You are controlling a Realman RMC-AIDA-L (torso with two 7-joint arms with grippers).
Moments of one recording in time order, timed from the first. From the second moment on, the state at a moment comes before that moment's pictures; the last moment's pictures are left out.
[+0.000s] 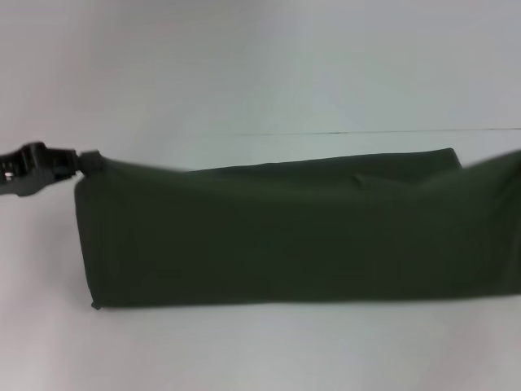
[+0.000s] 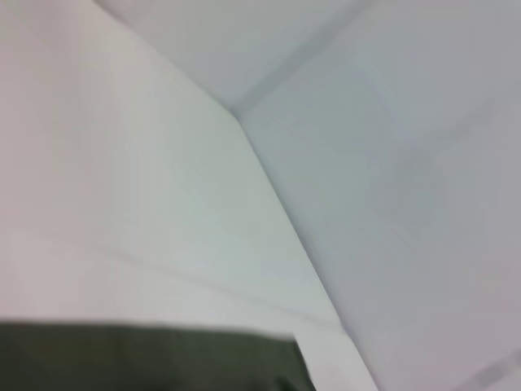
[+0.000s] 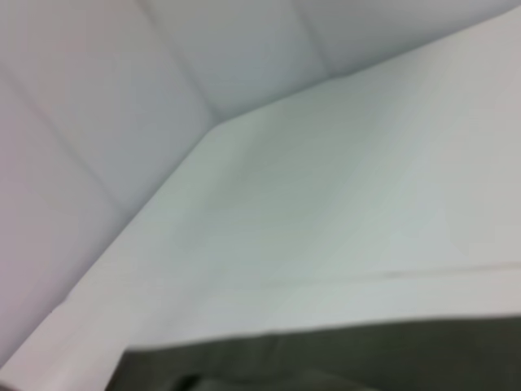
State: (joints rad) left arm -0.69 -1.90 0.15 0.62 2.32 1.71 -2.18; right arm 0.60 1.84 -0.25 -0.64 -2.25 -1.55 1.93
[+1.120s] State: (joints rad) left arm -0.78 -2.05 0.16 0.38 2.20 0.89 -1.89; right arm 0.80 1.98 -0.50 -0.46 -2.25 -0.75 1.95
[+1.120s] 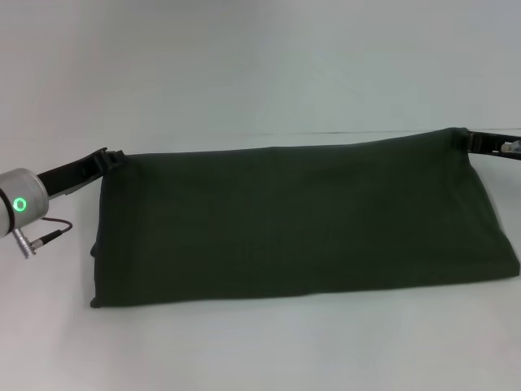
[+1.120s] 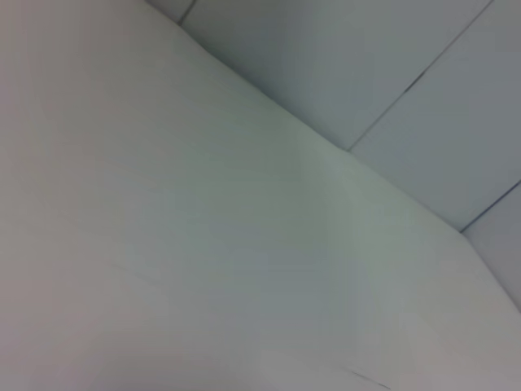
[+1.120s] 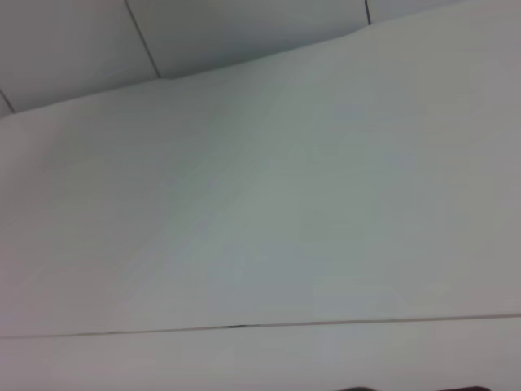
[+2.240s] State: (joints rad) left arm -0.65 -2.05 0.16 0.53 2.06 1.28 -1.76; right arm 0.56 1.99 -0.54 -0.62 -1.76 -0.98 1.58
